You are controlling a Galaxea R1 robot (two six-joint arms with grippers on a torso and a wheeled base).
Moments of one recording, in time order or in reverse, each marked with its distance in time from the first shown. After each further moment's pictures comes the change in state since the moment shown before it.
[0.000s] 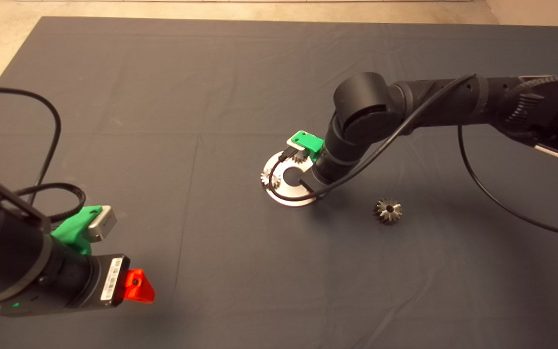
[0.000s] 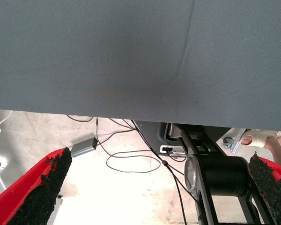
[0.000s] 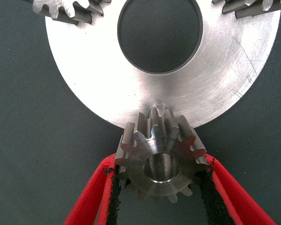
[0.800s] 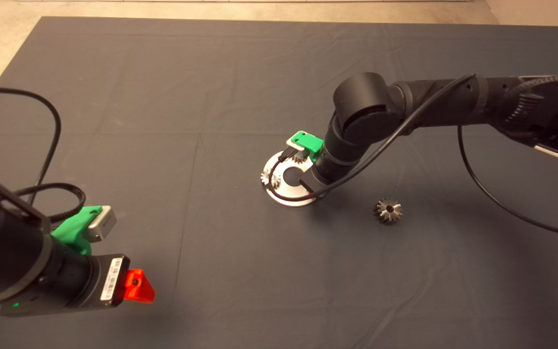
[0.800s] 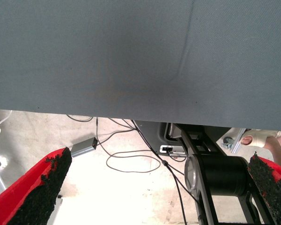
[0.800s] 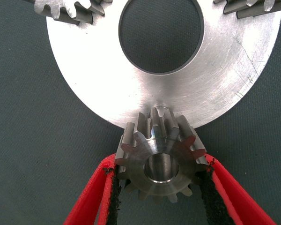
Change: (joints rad) left arm 0.000 0.000 0.000 0.000 0.000 0.000; right arm 0.000 0.001 0.000 0.000 0.000 0.000
